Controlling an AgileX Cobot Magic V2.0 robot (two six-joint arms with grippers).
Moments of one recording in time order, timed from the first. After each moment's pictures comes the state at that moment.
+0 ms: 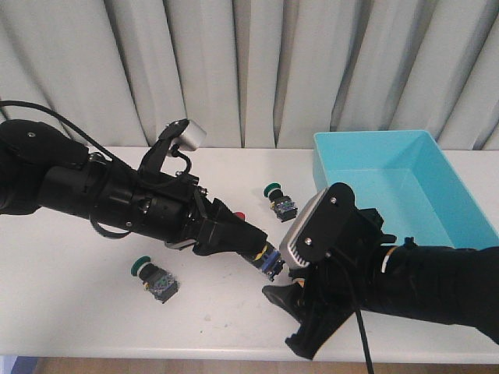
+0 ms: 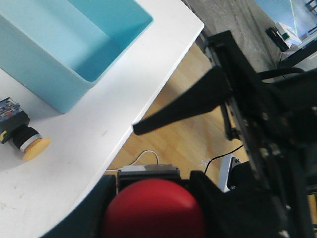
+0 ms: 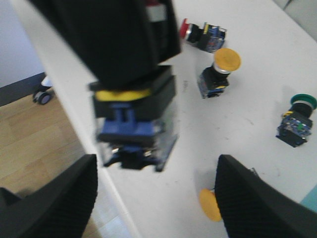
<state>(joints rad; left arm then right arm) -0.39 1.60 -1.12 -1.22 0.97 0.95 0.62 1.26 -0.71 0.52 0.28 -0.85</state>
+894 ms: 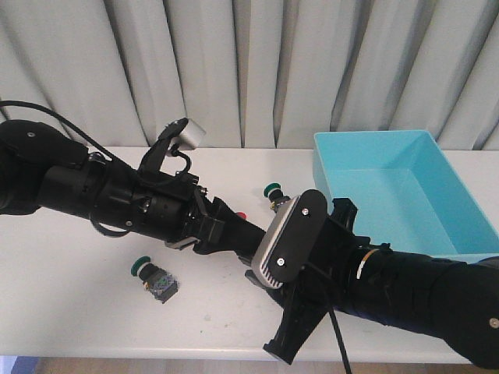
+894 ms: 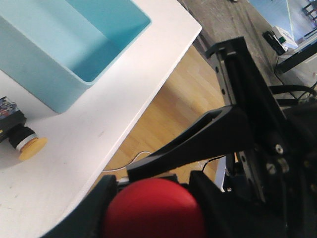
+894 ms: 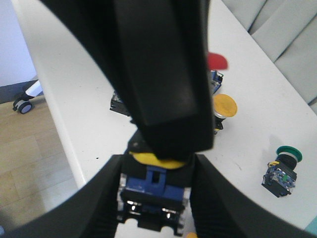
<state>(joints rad) -0.39 1.60 -1.12 -1.23 0.97 0.94 0.73 1.28 -0.71 0.53 0.13 -0.96</state>
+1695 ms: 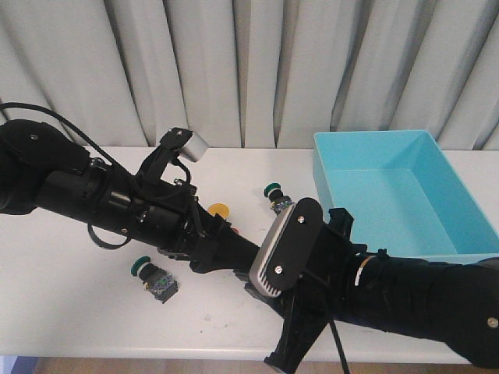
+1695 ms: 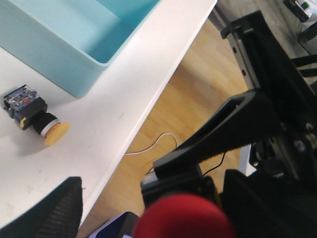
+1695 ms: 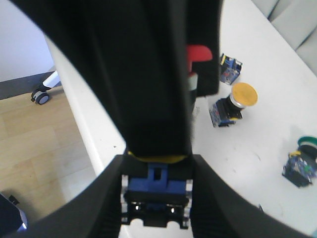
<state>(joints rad) -0.39 1.60 -1.12 -1.12 0.96 0.98 0.71 1.28 -0.71 0.54 0.20 -0.94</state>
